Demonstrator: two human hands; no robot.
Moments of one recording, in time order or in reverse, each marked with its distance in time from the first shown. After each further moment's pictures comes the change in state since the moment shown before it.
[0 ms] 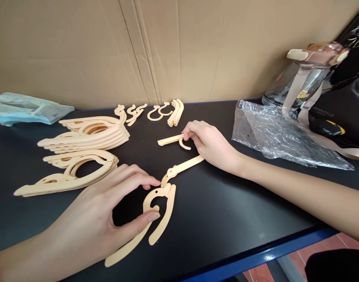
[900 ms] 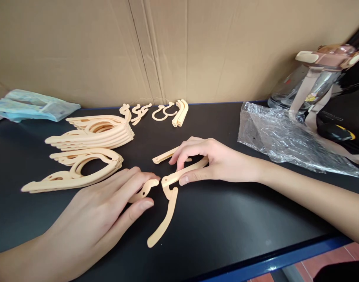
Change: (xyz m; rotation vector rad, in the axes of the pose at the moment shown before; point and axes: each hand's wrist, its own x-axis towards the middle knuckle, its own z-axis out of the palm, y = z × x) left_hand -0.001 -0.001 -0.004 0.184 -0.013 0.097; right_hand -0.005 -0.036 -0.027 0.408 -0.502 -0.070
